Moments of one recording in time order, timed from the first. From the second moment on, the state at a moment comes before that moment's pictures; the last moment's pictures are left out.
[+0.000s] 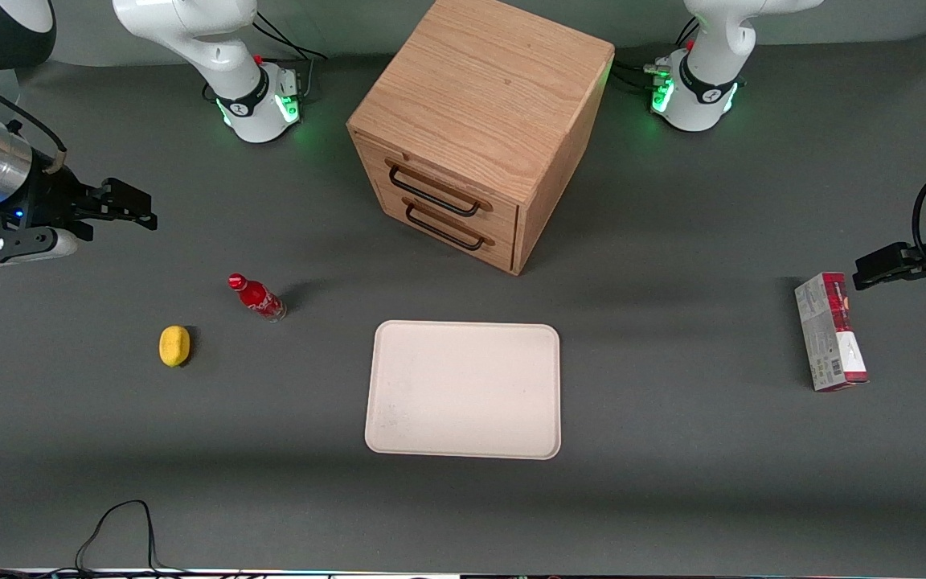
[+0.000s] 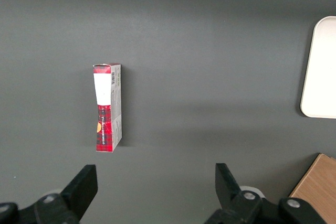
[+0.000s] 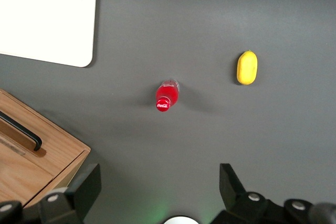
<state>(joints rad) 0.08 0.00 0.01 -1.61 0.05 1.51 -0.01</state>
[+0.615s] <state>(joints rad) 0.08 0.02 0.01 -1.60 0.06 1.51 -0.01</state>
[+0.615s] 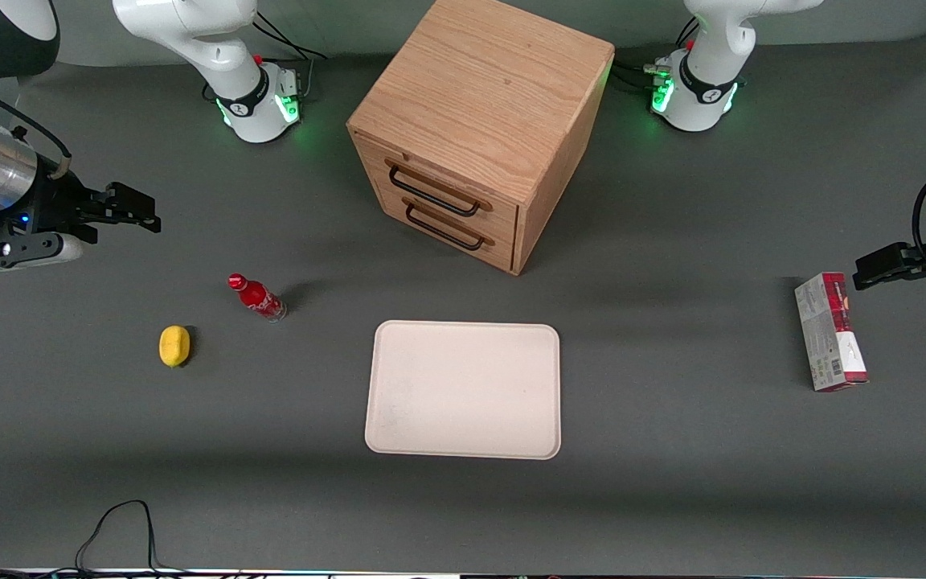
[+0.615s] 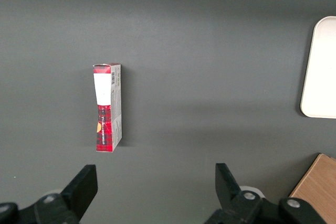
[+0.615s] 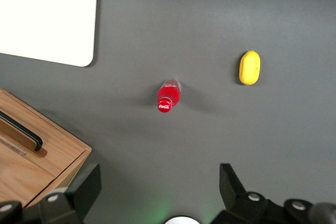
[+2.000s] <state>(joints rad) 0.10 -0.19 0.00 -1.77 0.06 1.45 -0.01</state>
